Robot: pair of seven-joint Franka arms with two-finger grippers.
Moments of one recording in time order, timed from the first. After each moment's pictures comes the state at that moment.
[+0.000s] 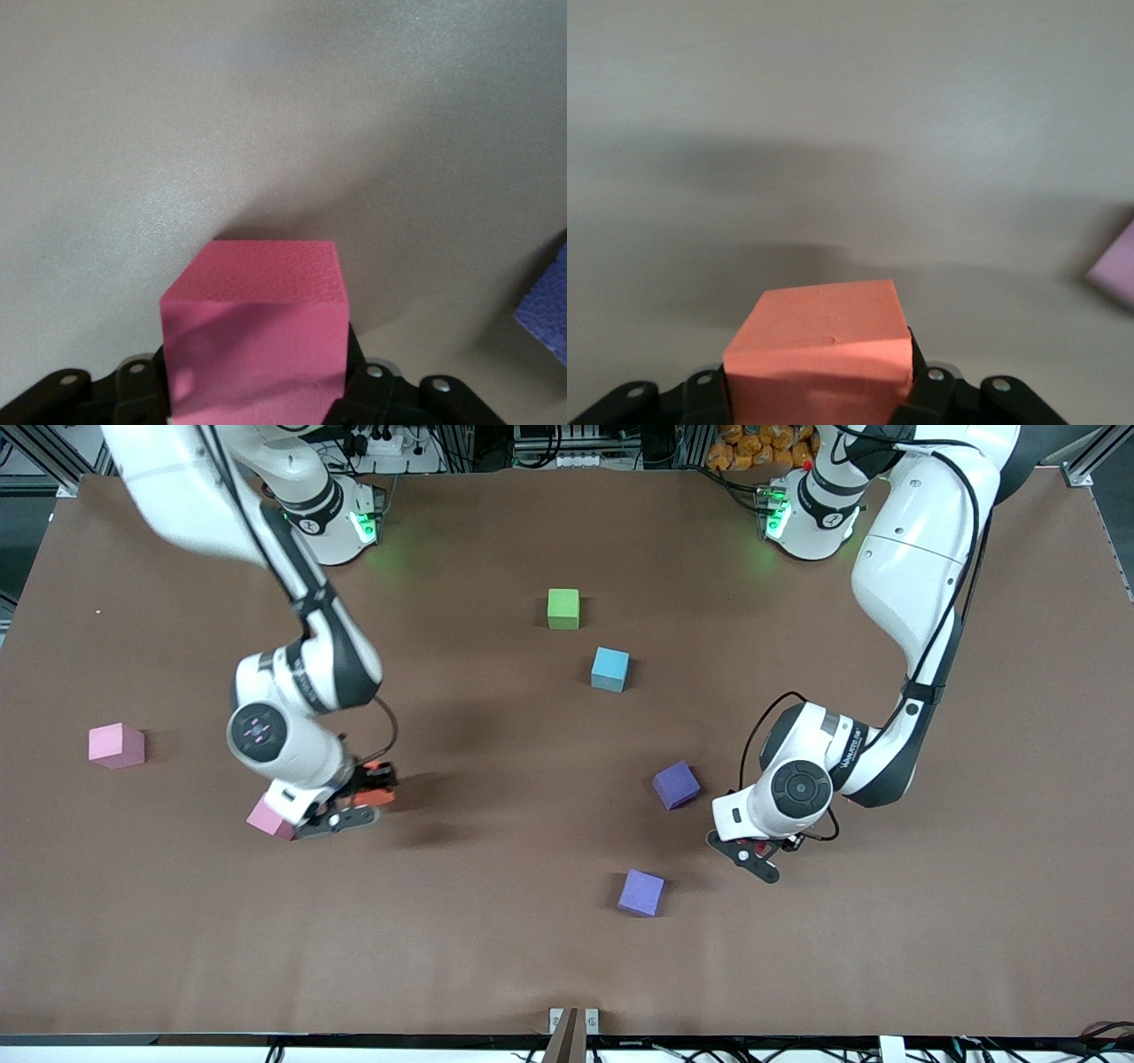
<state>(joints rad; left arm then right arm) -0.18 0.80 -0.20 -1.49 0.29 2.18 0.13 0.29 0.45 0.07 -1.83 0.03 2.22 0.22</state>
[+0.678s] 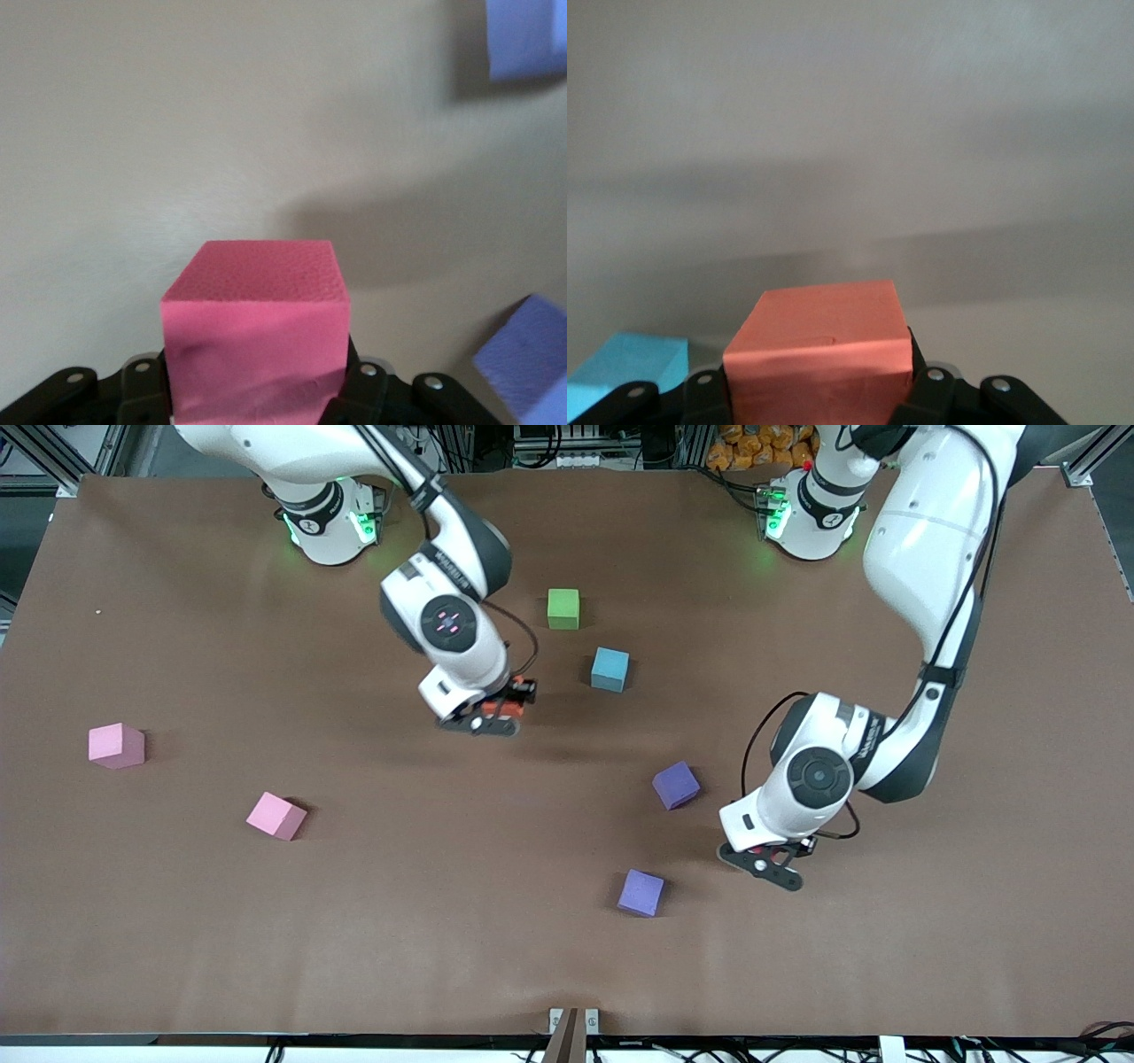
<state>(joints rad) -0.17 0.70 -0.20 -1.47 0.29 2.18 -0.11 0.43 0.43 0.33 -1.88 0.02 2.19 0.85</state>
